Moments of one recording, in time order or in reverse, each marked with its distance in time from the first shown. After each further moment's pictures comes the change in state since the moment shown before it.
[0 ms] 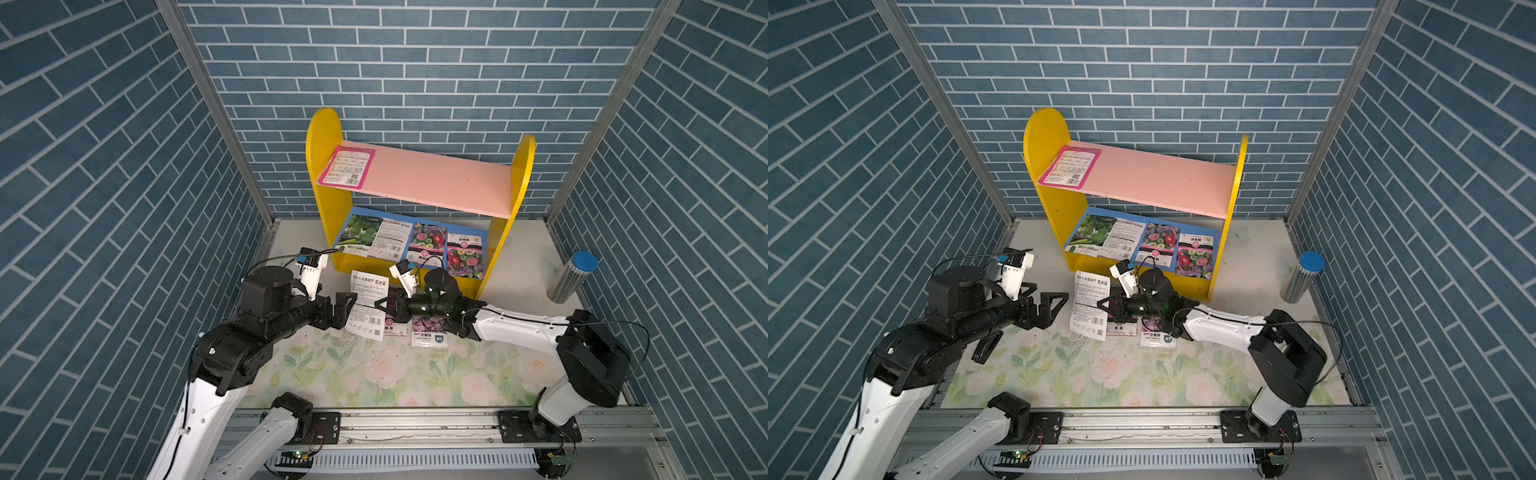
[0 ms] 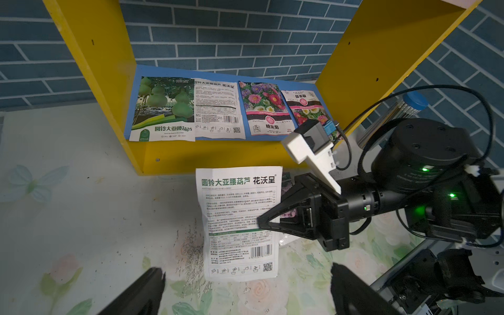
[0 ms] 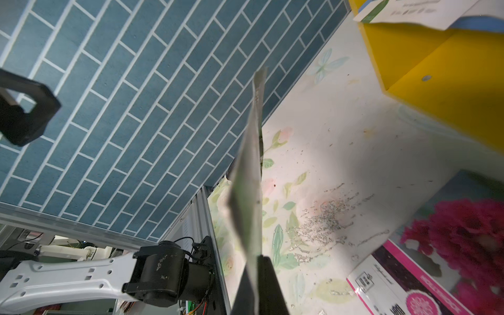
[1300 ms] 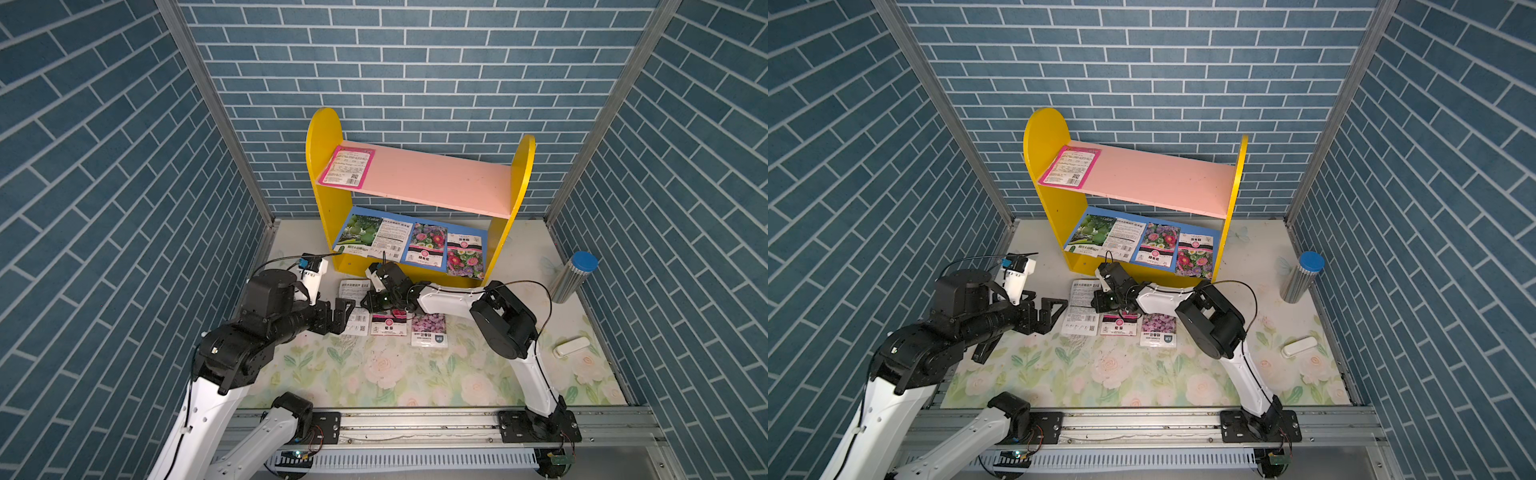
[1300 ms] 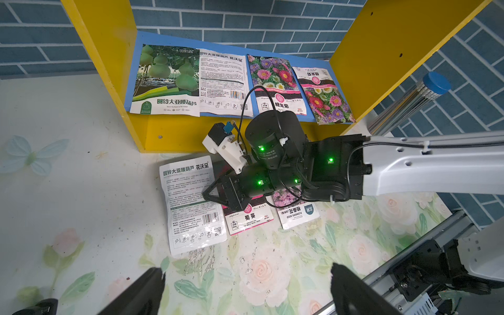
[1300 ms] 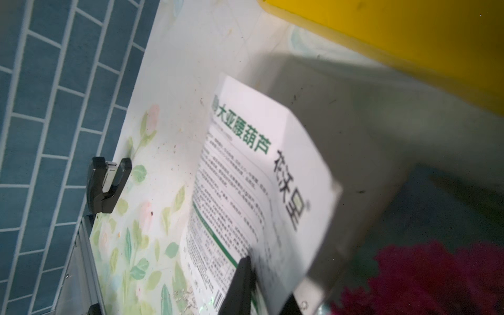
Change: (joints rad) left arm 0.000 0.005 -0.012 -0.059 0.001 -0.014; right arm -0.002 0.545 0.530 -0.422 0.199 -0.012
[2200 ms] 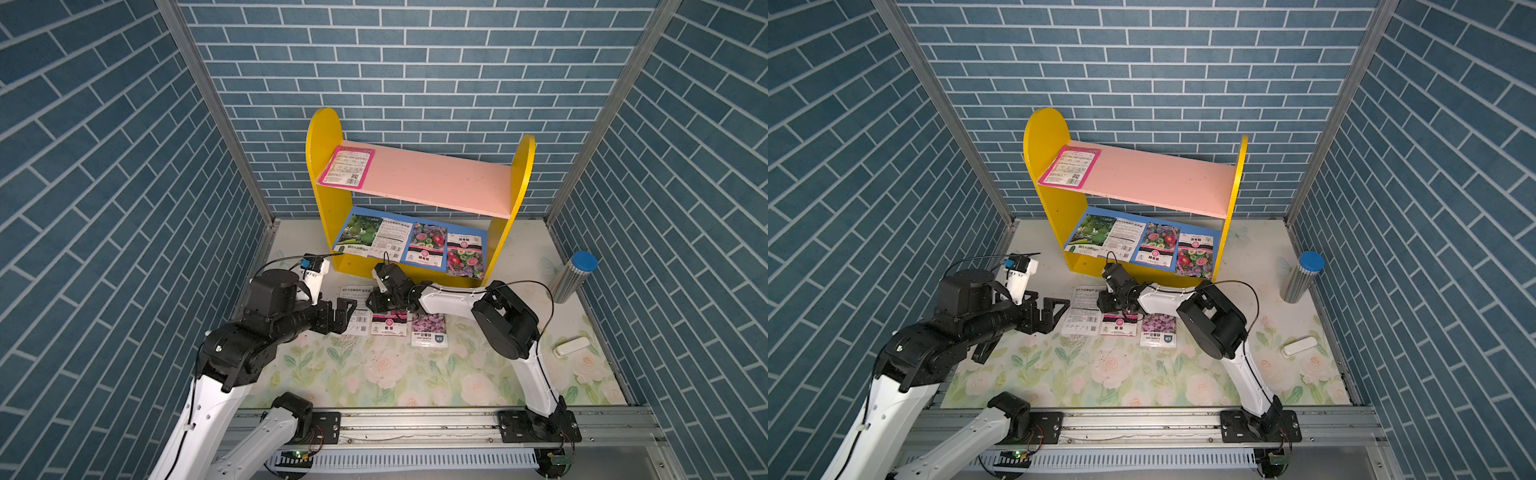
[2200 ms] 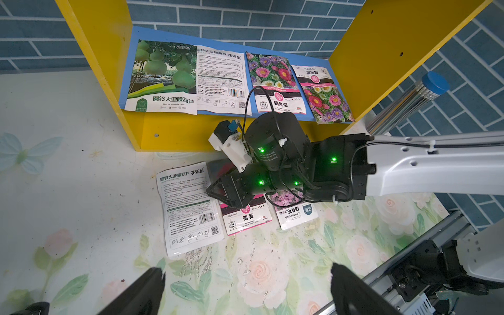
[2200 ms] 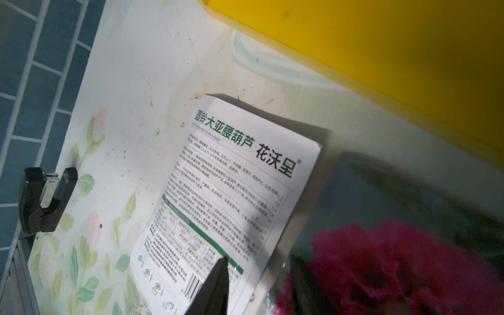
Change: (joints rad) left arm 0.000 0.000 -0.024 0.023 0.014 -0.010; right arm -0.007 -0.047 -0.059 -0.035 0.115 -0.036
